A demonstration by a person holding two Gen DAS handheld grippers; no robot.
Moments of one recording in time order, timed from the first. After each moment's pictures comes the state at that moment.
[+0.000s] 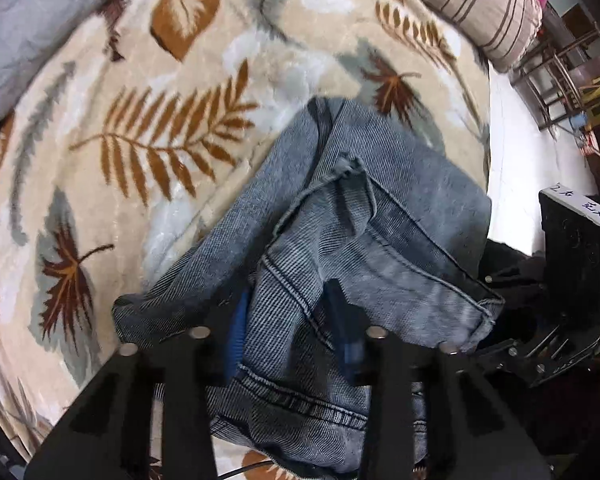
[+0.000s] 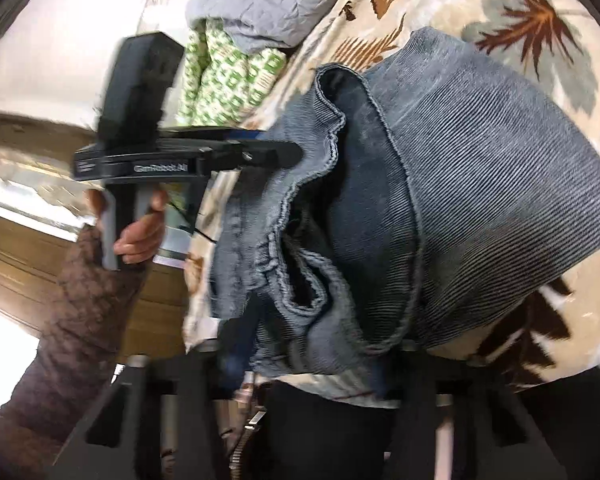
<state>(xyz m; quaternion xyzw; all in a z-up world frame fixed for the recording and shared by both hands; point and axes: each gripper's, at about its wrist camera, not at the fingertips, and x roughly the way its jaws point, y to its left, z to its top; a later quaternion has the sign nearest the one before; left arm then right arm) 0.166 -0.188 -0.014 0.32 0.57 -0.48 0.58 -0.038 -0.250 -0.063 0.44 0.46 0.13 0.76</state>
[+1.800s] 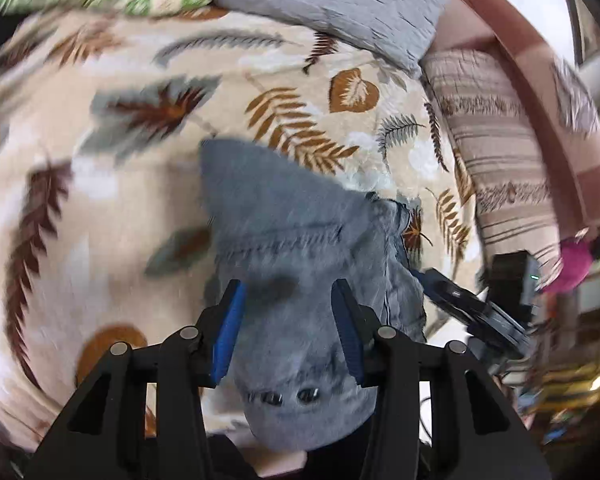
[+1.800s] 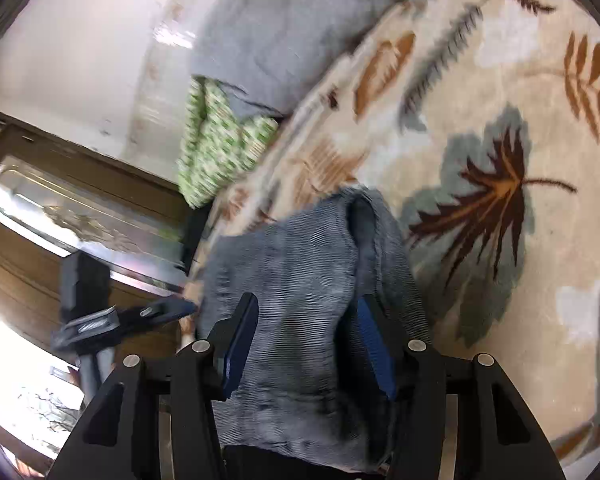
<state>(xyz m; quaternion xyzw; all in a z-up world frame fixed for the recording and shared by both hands) 0.132 -0.071 0.017 -0.08 0.62 -0.27 0.73 0.017 -0.371 -0.050 0.43 0.43 0.12 0.79</state>
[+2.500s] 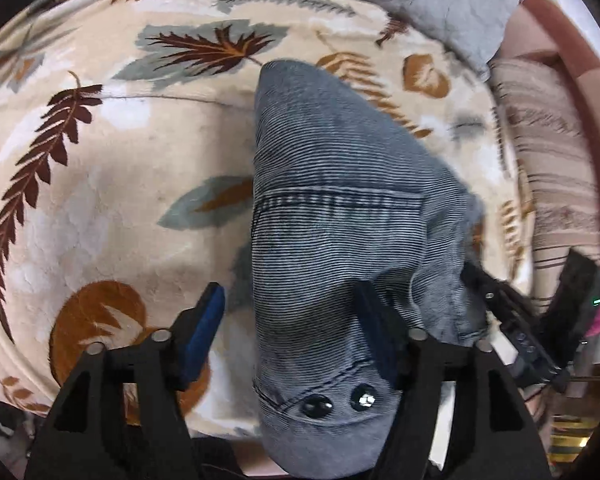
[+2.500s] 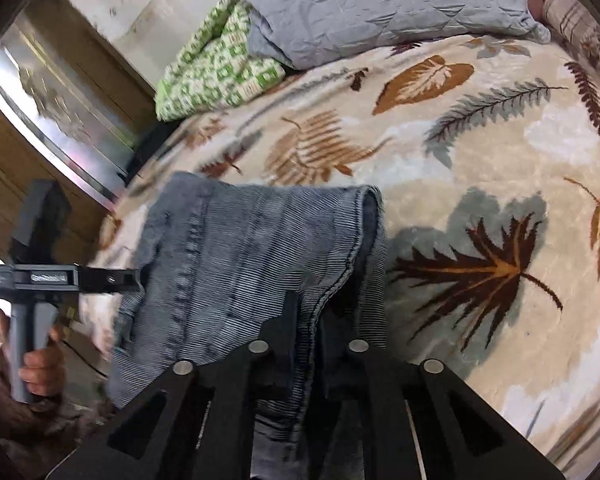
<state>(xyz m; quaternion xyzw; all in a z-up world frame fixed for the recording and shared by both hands) 0.120 -0.083 -0.038 -0.06 0.65 -0.16 0.74 0.040 -0.337 -0.042 0.18 0.50 0.13 0.84</state>
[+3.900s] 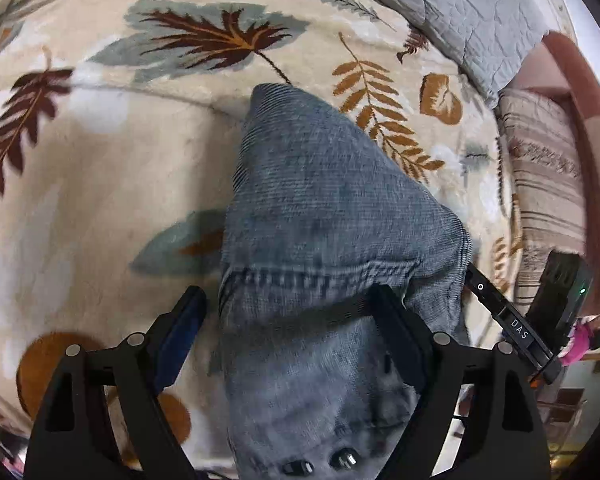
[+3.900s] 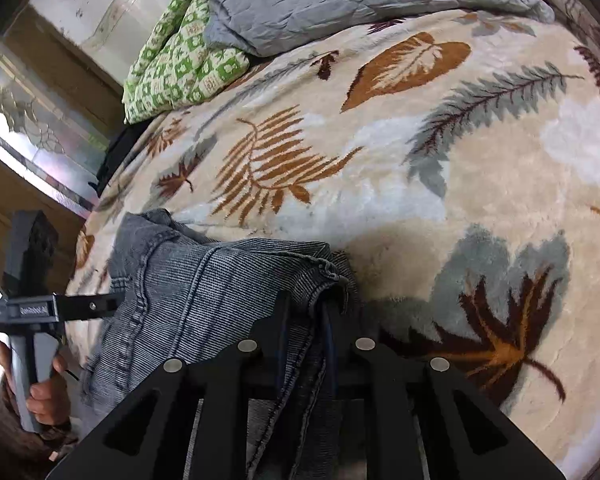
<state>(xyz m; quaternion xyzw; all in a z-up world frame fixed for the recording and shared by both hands) 0.151 -0.069 -0.059 -0.15 0.67 -0.17 0.71 0.096 -0.363 -0.061 0.21 0.53 0.11 0.82</state>
